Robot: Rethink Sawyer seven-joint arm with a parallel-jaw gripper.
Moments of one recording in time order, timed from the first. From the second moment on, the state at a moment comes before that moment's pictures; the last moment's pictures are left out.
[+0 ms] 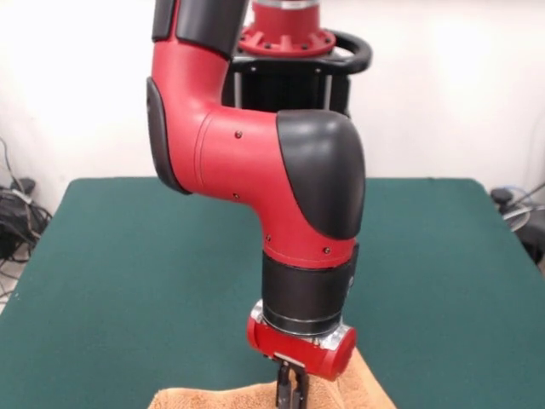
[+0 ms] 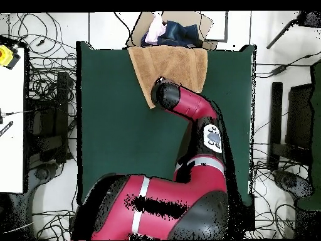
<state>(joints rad) -0.18 -0.24 -0.07 1.27 0.26 0.32 1.86</state>
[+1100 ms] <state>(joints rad) -0.27 0.06 -0.04 0.63 0.28 1.14 1.86</state>
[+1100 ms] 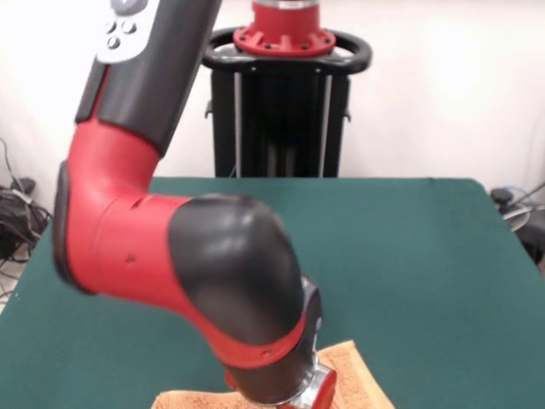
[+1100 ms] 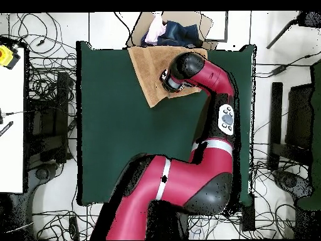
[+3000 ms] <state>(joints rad) -0.31 0.25 0.06 0.40 0.44 1.44 1.86</state>
